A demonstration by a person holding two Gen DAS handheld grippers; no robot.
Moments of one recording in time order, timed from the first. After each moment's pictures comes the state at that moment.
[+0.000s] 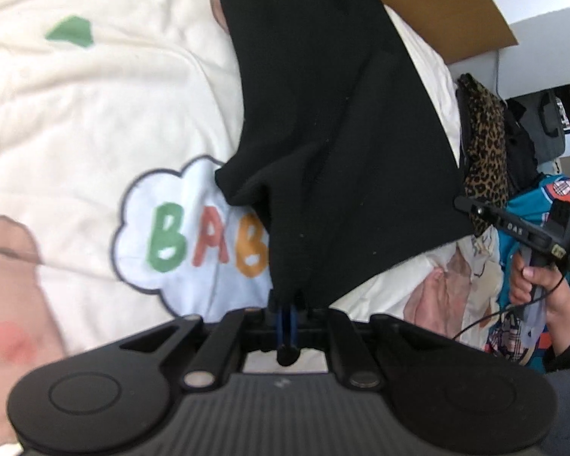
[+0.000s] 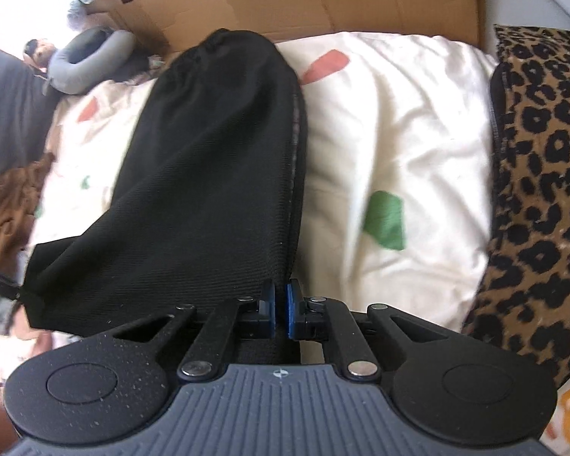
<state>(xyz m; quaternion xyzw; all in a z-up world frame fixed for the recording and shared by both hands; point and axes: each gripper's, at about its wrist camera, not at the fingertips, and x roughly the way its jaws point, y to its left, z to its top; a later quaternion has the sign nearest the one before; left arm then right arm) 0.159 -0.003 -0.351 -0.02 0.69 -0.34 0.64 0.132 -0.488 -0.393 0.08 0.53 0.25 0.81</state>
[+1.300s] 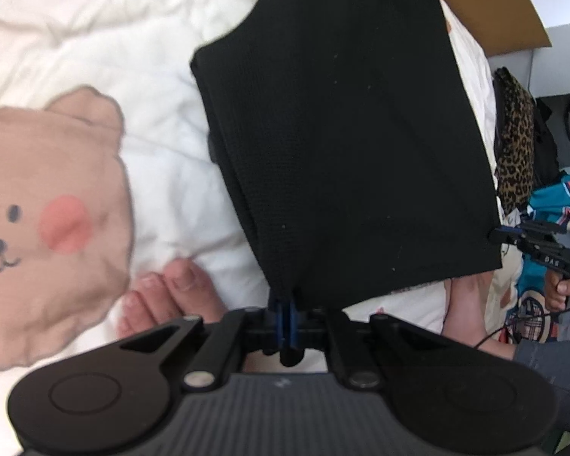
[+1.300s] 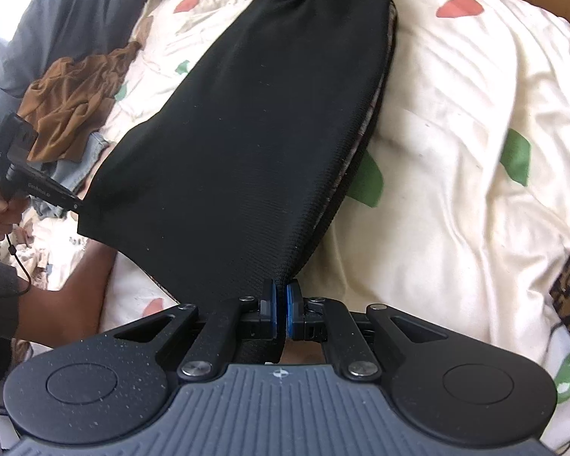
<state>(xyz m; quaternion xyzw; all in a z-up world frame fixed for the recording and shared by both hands) 0.127 0.066 -0.390 -0.04 0.73 -0.30 0.62 0.079 -0.445 -0.372 0.00 0.59 0.37 0.72</state>
